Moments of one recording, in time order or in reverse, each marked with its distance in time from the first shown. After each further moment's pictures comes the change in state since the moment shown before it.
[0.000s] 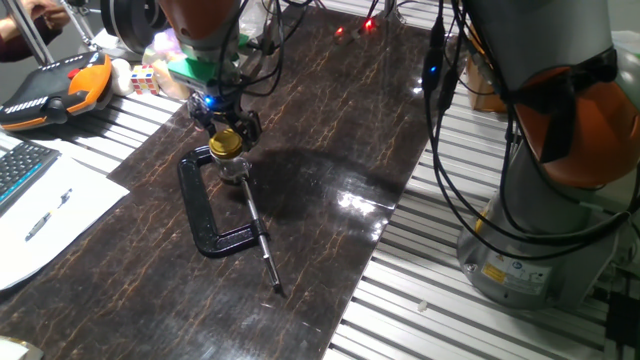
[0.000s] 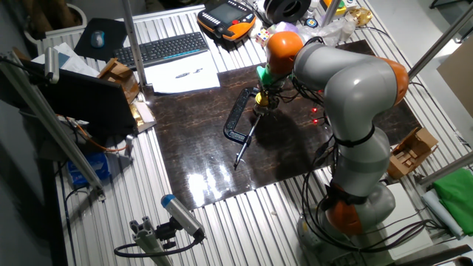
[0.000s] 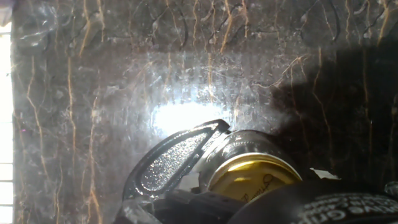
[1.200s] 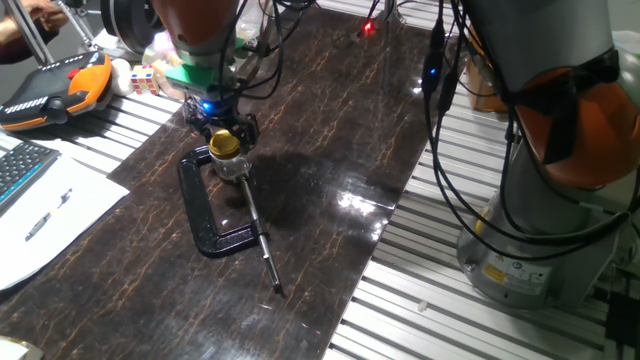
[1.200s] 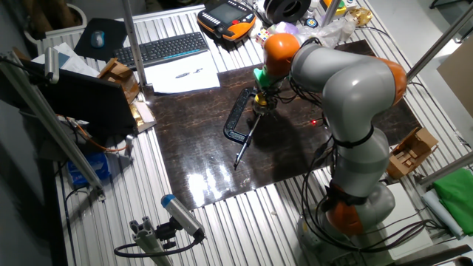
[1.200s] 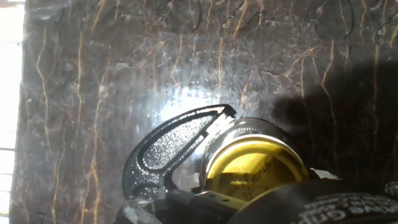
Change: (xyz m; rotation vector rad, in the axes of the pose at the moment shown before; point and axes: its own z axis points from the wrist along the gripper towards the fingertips) arm 0.015 0.000 -0.001 -0.003 -0.017 -0.087
